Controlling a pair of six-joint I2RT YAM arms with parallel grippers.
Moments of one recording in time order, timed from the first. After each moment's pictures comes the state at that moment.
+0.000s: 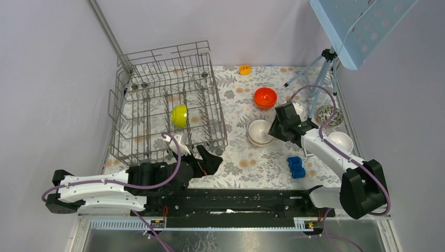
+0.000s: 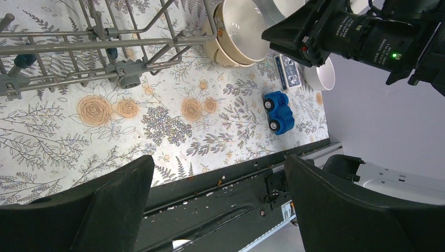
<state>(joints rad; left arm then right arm) -1.46 0.71 0.73 -0.59 -0.75 -1.23 0.42 1.31 0.84 -0.48 0.20 0.77</state>
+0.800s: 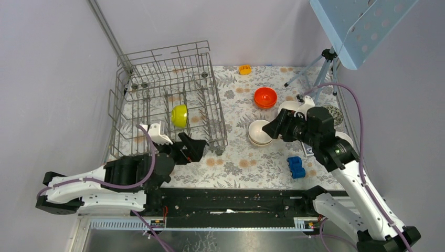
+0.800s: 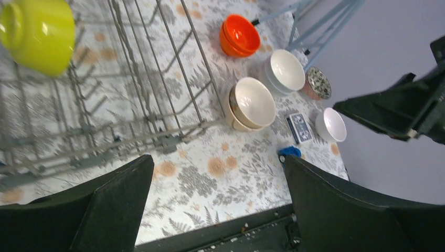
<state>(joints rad) -1.46 0.67 0.93 -0.75 -0.97 -1.05 0.42 0.83 0.93 -0.59 -0.20 0.60</state>
